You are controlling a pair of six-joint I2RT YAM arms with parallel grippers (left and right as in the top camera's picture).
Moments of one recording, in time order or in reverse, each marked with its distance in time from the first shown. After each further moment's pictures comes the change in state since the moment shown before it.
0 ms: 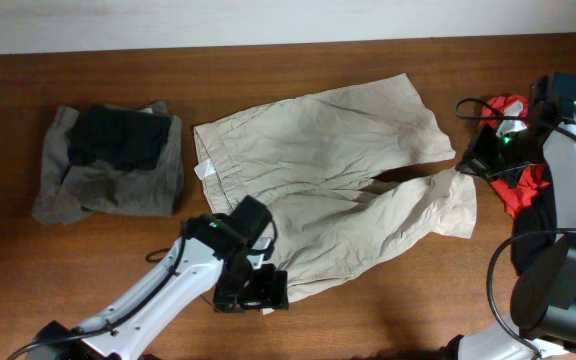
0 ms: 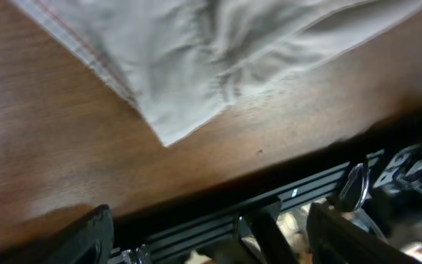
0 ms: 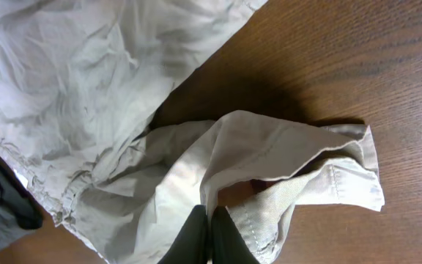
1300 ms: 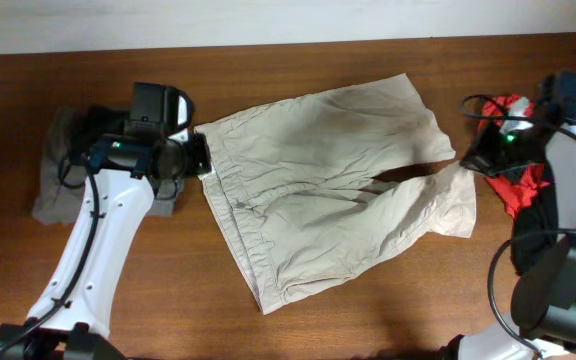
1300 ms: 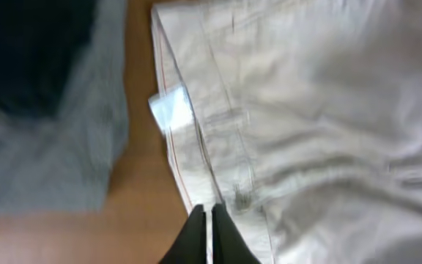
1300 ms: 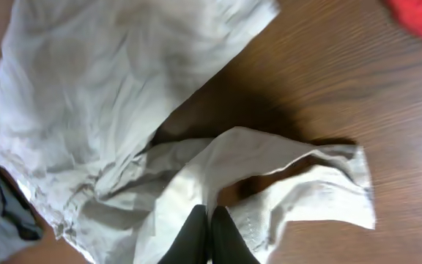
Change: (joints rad) left arm 0.440 0.113 0.505 0.142 -0.383 0.225; right arm -0.009 -0.001 -0.003 0.052 0.000 -0.002
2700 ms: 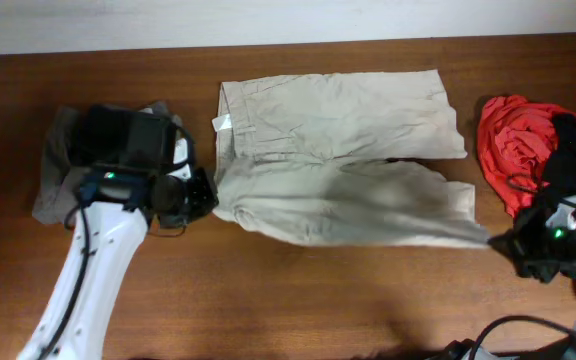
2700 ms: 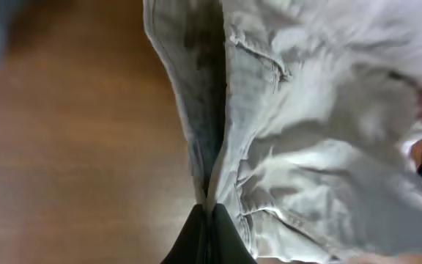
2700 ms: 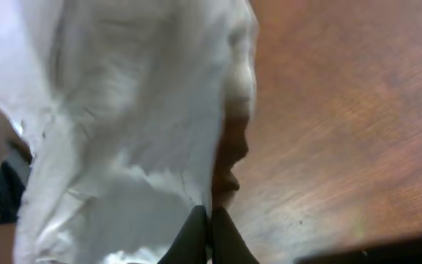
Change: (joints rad) left arm 0.002 -0.137 -0.147 -0.137 0.252 -0.219; right arm -0.415 -0.426 -0.450 -0.165 -0.121 -0.129
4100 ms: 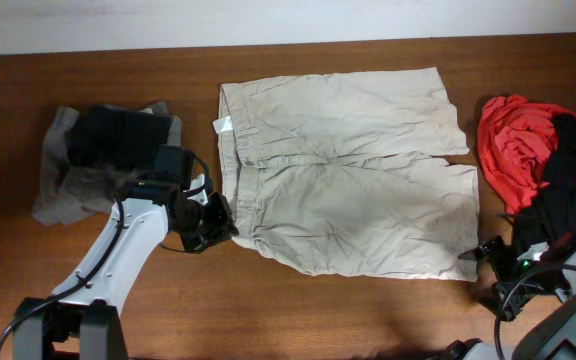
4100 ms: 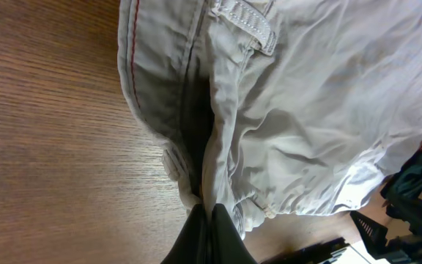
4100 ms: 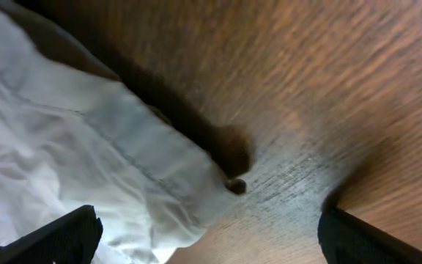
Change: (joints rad) left arm 0.002 0.139 -0.250 0.214 0.182 -0.098; right arm -0.075 0.184 -0.354 0.402 0.085 0.107
